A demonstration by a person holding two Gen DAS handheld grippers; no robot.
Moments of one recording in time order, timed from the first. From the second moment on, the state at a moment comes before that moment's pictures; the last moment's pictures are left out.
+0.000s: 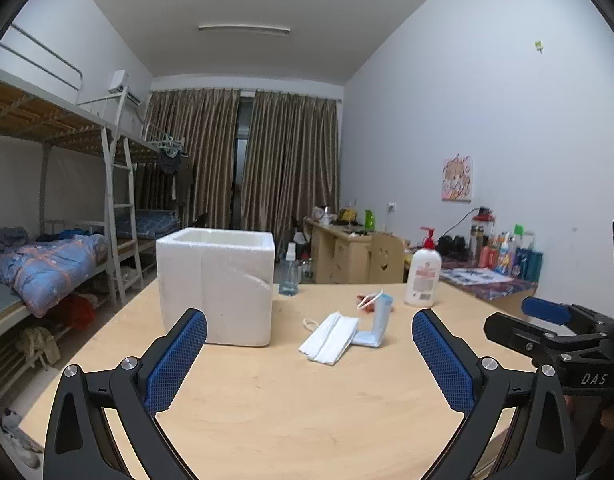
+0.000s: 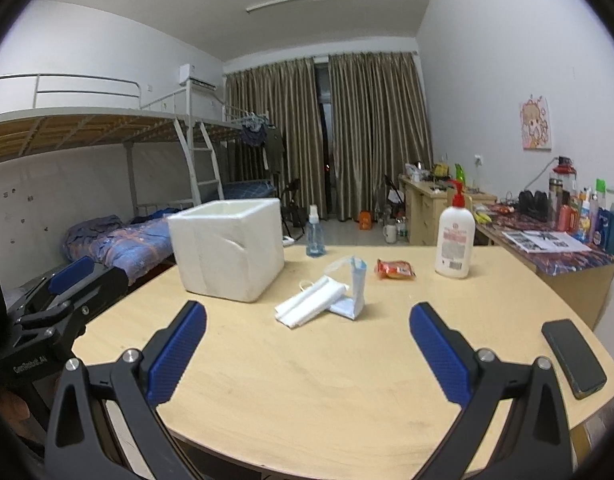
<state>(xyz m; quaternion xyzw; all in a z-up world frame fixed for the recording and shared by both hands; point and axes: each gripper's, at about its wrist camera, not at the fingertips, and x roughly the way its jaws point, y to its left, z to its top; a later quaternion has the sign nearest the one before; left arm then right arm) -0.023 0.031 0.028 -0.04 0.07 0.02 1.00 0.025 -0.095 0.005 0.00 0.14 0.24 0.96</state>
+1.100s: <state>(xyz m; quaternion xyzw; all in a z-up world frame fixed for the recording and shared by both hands) 0.115 0.021 -0.011 -0.01 0.23 -0.01 0.97 0.130 -0.093 -0.016 -0.01 0.23 0.20 0.95</state>
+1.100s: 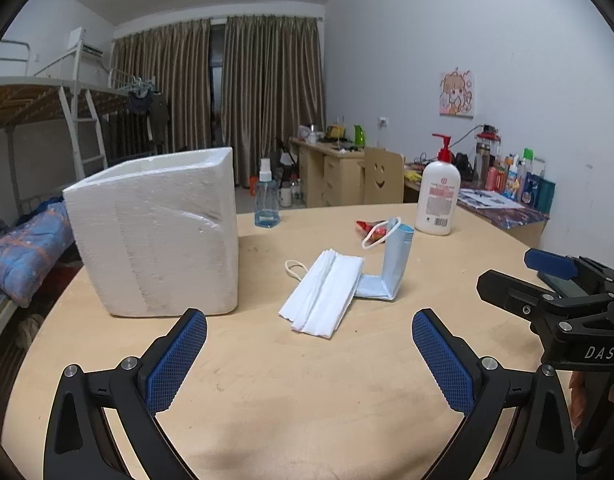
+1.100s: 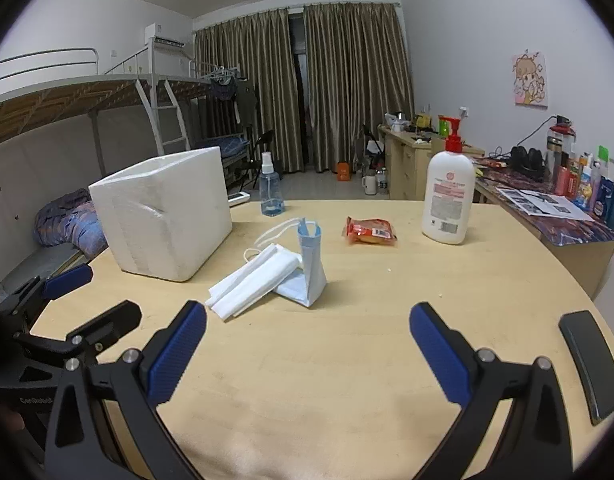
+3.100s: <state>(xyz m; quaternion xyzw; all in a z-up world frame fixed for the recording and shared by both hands) 0.269 0.019 -0.067 0.02 0.42 -0.07 0.91 0.263 -0.060 -0.055 -0.04 0.40 0.22 0.89</state>
